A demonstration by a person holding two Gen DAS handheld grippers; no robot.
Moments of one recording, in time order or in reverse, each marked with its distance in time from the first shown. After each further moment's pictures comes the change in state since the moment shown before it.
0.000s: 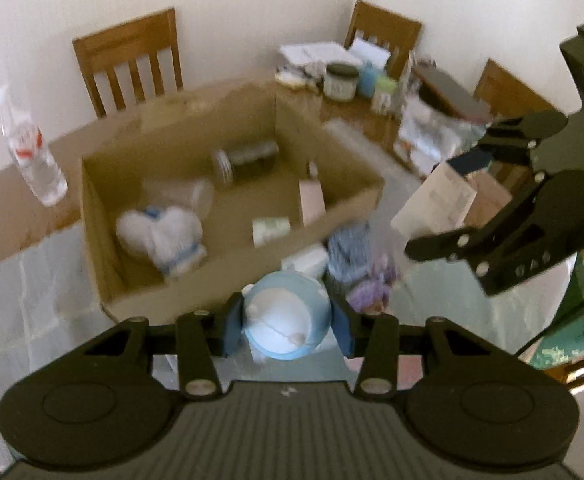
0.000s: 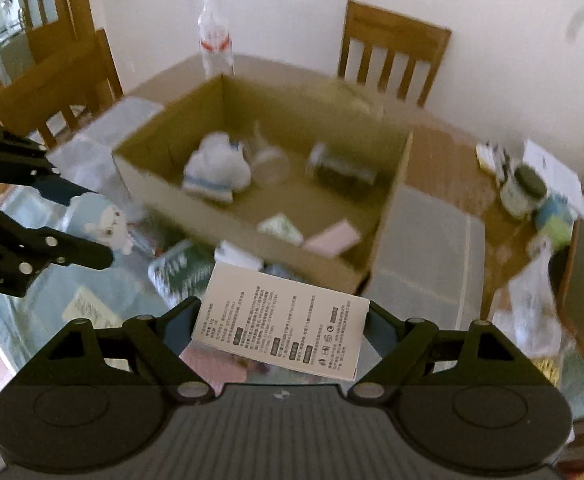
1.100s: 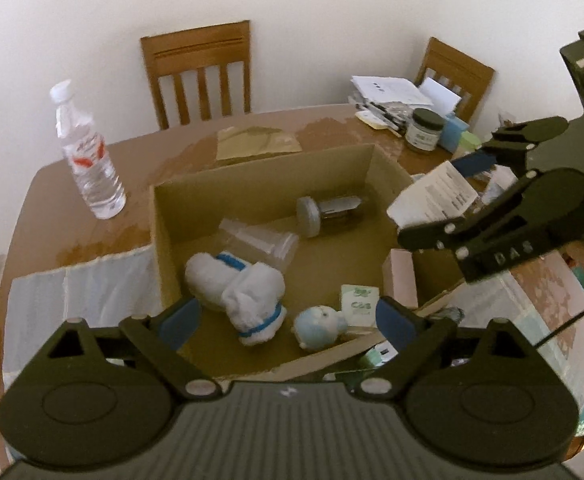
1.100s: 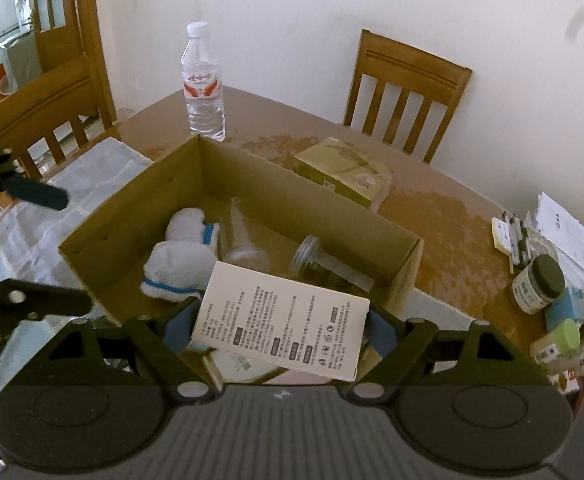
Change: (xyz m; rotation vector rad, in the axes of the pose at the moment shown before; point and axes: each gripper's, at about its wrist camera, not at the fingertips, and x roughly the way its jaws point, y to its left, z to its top) left arm 0.022 0.064 0.033 -0.158 -0.053 0.126; right arm 0.063 -0.025 0.101 -0.068 -0.045 0.001
